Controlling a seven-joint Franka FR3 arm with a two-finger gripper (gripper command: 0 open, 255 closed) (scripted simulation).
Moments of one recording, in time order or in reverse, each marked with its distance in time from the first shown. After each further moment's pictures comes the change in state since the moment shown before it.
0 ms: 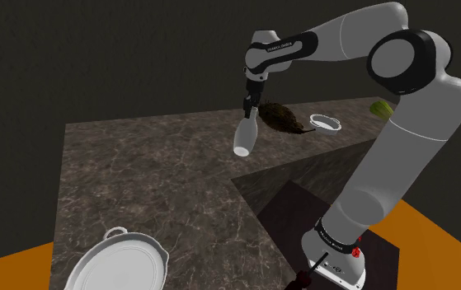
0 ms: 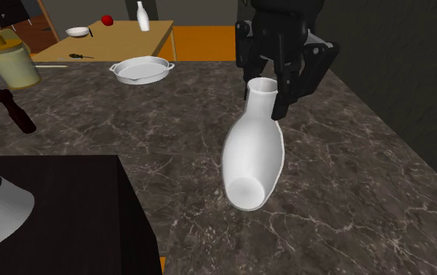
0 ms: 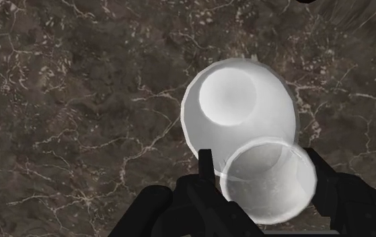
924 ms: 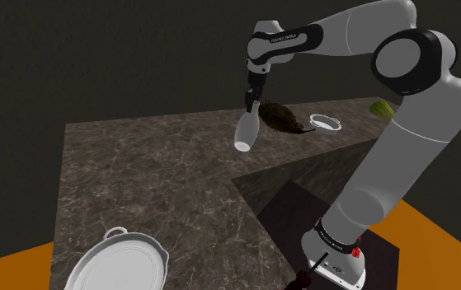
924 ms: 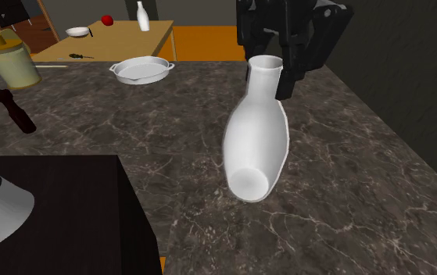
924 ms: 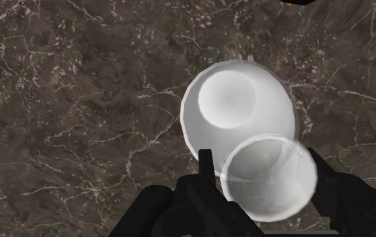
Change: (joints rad) arm 0.001 -0.023 0.000 0.053 -0.003 -0.076 -0.001
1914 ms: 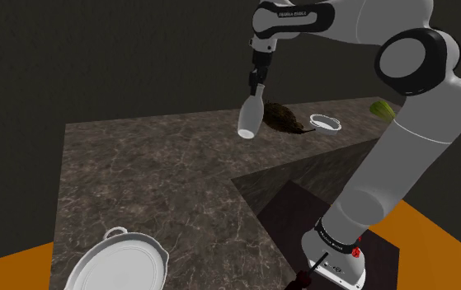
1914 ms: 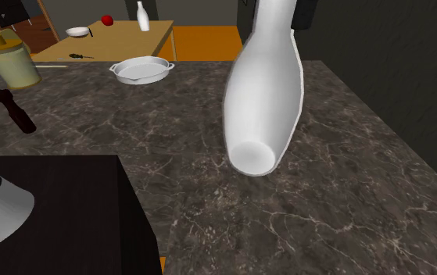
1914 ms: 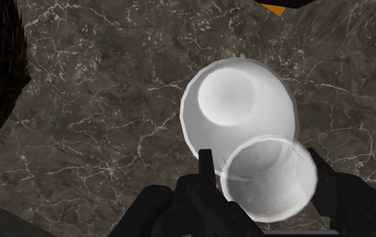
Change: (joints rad) arm 0.002 -0.019 0.002 0.181 -0.001 -0.200 -0.005
